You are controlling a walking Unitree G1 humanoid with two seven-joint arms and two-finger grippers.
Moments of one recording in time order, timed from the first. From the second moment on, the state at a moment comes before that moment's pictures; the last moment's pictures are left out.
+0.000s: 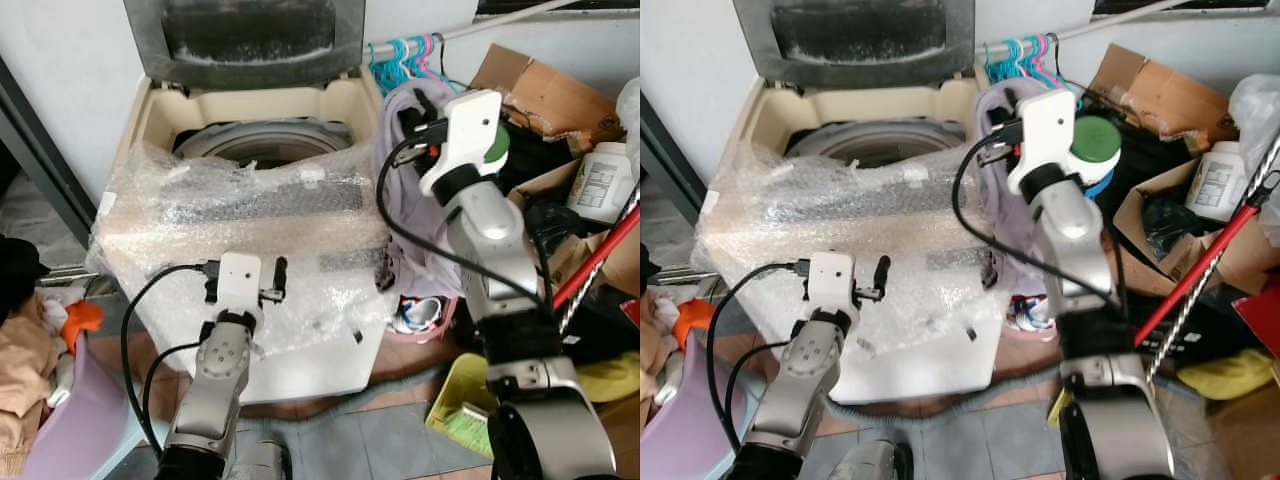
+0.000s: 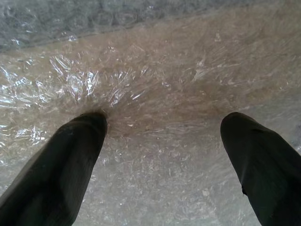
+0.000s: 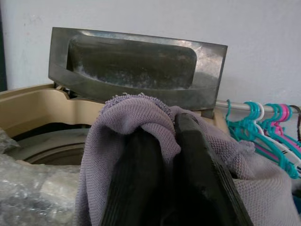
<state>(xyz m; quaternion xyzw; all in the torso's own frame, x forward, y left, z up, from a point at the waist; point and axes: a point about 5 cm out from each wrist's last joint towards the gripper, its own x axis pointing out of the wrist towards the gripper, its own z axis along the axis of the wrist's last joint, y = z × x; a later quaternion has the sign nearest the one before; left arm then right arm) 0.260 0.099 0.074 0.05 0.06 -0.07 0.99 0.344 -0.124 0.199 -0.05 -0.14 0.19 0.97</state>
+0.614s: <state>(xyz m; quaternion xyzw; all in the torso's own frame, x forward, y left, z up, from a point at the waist) 0.271 0.116 0.077 0.07 0.07 -0.03 0.99 0.323 -0.135 0.197 -0.06 -0.13 0.19 0.97</state>
